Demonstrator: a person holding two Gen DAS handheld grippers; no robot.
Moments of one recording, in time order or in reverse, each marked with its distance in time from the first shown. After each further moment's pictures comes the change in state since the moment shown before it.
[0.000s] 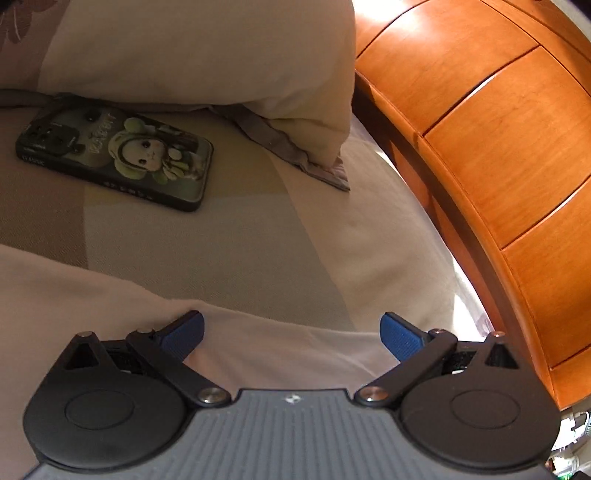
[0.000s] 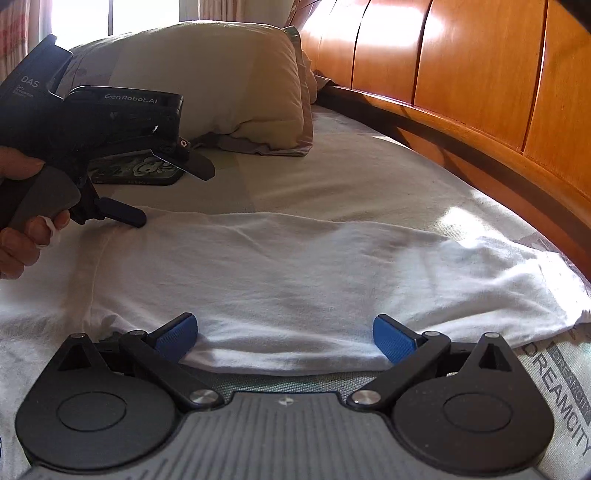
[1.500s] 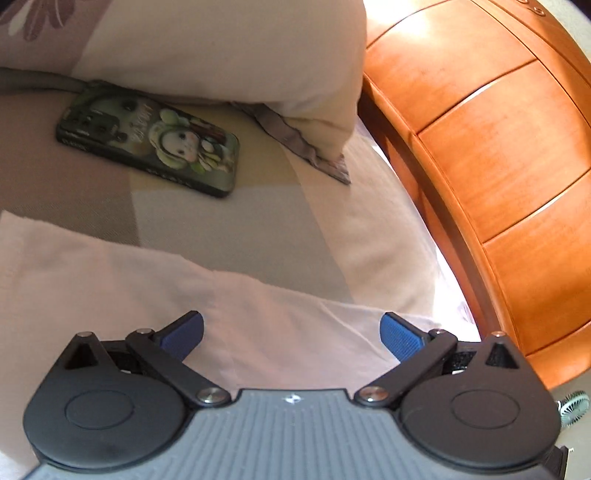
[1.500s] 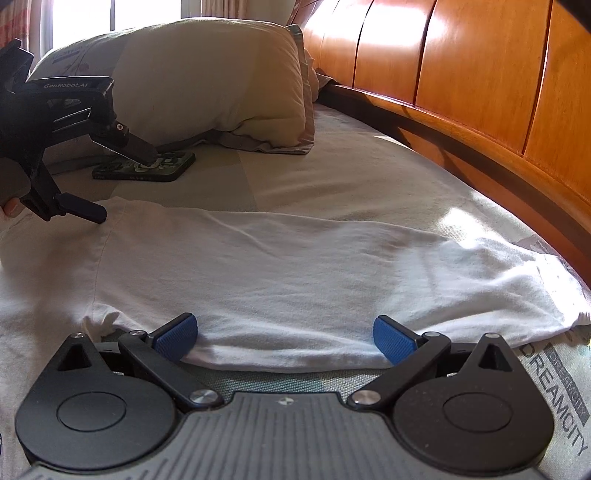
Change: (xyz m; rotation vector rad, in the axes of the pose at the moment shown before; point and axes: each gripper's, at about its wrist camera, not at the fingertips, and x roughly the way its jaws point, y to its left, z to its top) left arm -0.029 0.014 -0.008 0.039 0.107 -0.034; right arm 0.000 0.002 0.000 -0.015 0.010 -0.006
